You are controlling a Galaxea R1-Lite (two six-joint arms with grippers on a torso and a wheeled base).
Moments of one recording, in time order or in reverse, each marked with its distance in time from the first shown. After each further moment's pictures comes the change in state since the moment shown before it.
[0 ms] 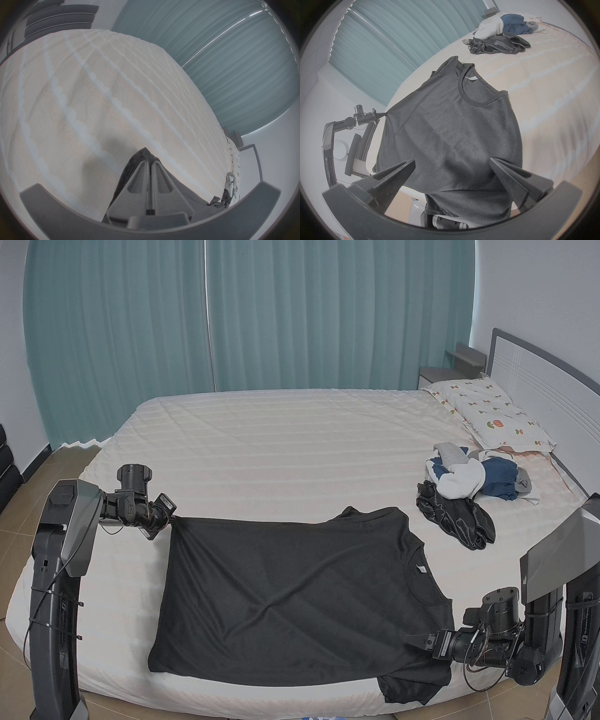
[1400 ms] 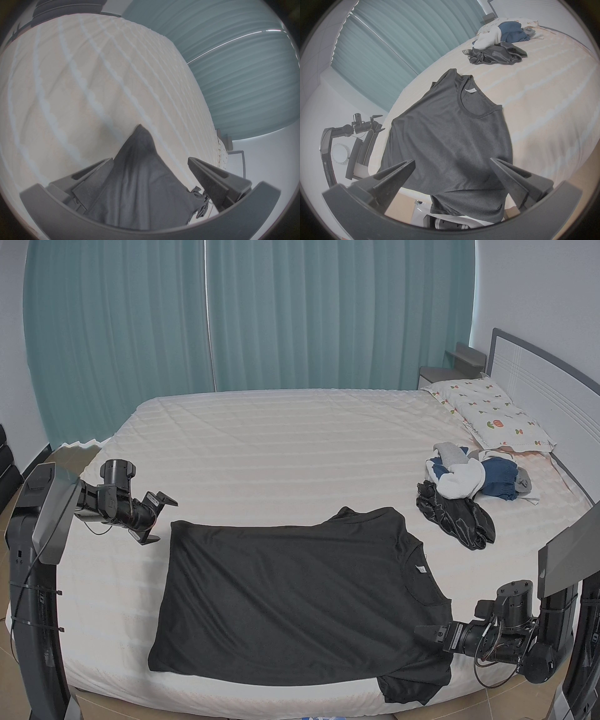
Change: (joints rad) left arm 0.045 -0.168 0.227 0.004 -0.151 -0.106; right arm -0.029 -0.092 0.041 0.000 -0.001 0.002
